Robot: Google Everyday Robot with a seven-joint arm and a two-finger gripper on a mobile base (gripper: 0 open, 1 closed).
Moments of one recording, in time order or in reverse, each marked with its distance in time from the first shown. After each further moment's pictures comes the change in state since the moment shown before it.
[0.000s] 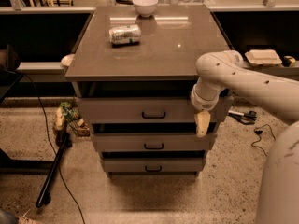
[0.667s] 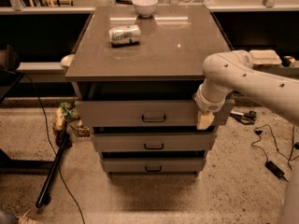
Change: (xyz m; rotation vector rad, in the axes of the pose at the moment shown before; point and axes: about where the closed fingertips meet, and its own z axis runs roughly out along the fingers) arm 0.011 0.015 -0.019 0.036 0.015 0.015
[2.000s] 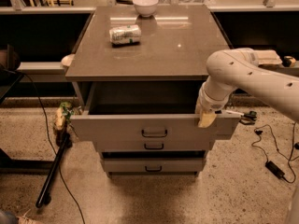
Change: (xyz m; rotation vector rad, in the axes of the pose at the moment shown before) arm 0.003 0.002 -0.015 0.012 -0.011 0.008
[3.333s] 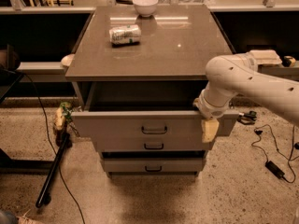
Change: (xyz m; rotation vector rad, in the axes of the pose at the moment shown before) arm -0.009 0.027 0.007 -0.062 -0.013 -0.053
